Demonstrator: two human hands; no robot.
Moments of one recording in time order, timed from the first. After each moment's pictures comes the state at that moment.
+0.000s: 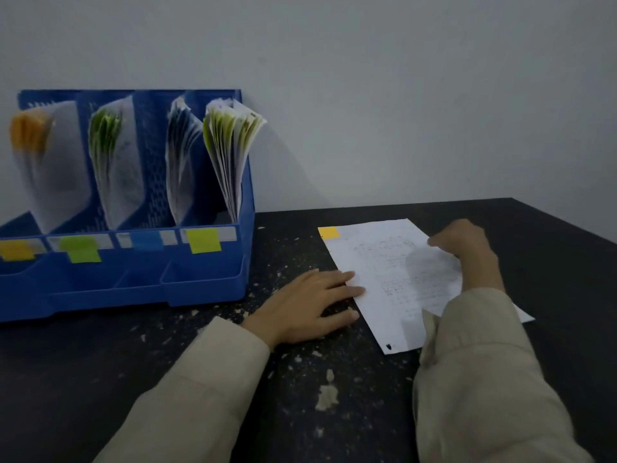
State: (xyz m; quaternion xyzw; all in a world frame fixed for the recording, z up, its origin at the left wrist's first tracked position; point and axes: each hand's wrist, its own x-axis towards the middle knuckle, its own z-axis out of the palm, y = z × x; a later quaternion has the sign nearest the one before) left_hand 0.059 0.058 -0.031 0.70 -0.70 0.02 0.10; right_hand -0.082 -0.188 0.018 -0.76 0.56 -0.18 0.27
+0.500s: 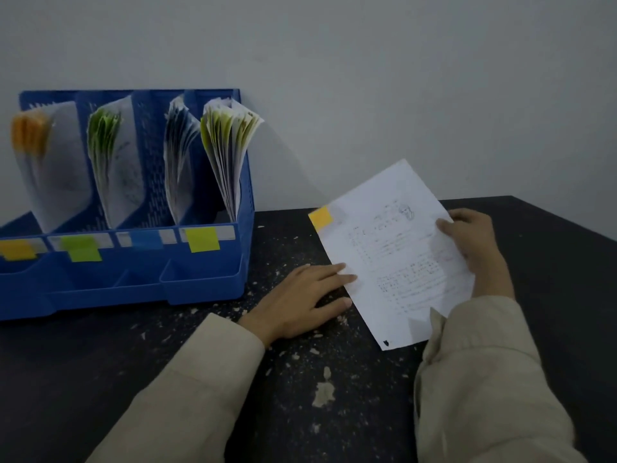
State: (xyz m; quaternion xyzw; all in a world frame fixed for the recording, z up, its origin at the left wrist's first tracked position) left_hand 0.061 0.060 -0.033 0.72 -0.67 0.01 0.17; right_hand -0.096 -0.192 0.010 -0.68 0.43 -0.40 0.44
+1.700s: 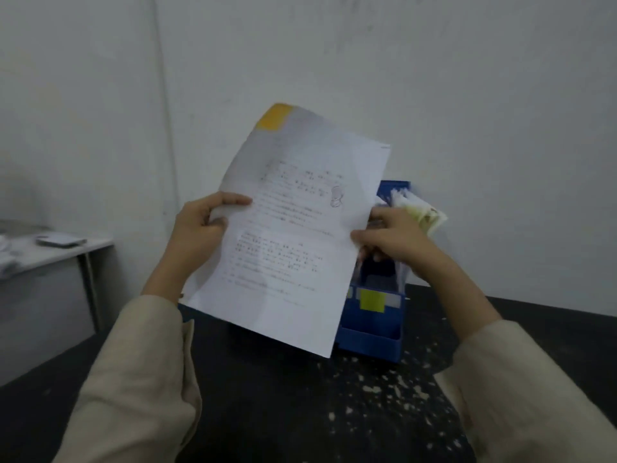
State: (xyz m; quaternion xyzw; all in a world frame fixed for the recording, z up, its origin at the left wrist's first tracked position) left_hand 0.151 0.345 0.137 0.74 -0.30 0.26 0.55; right_hand 0.056 0.084 0.154 -0.85 -0.03 -0.21 0.48
